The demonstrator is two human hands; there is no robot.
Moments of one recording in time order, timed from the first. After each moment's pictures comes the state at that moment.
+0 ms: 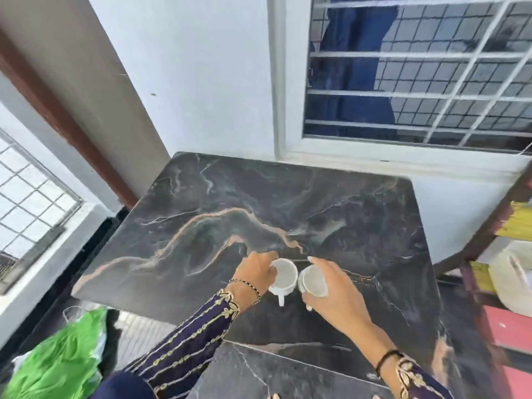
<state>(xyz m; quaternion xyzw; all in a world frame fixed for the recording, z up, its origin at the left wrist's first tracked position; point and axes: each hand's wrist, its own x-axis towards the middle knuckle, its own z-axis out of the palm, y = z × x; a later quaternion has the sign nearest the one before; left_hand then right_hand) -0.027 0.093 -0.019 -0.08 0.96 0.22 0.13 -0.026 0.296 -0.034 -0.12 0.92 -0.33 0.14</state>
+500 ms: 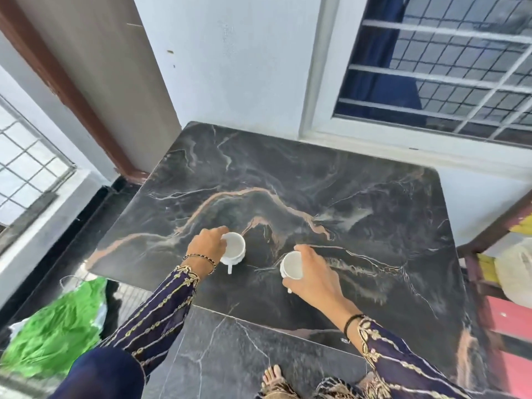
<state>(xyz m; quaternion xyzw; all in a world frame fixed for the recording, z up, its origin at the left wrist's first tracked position) -0.009 -0.078 -0.053 -0.18 0.96 0.20 0.11 -0.021 0.178 -0.048 -0.12 0.95 -0.21 0.21</state>
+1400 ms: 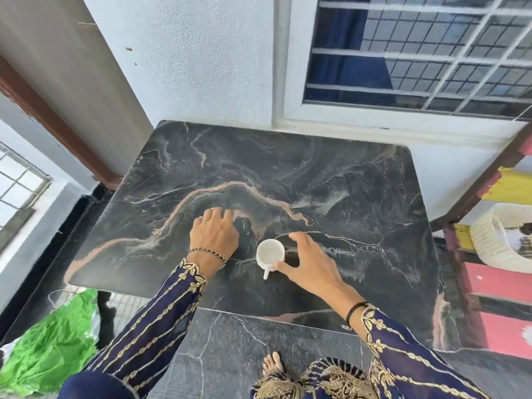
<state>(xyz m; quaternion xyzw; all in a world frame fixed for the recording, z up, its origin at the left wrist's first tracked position) -0.021 0.002 -0.005 -0.10 0.99 0.04 0.04 -0.021 0.220 -0.034 -0.13 0.95 -0.23 0.19</state>
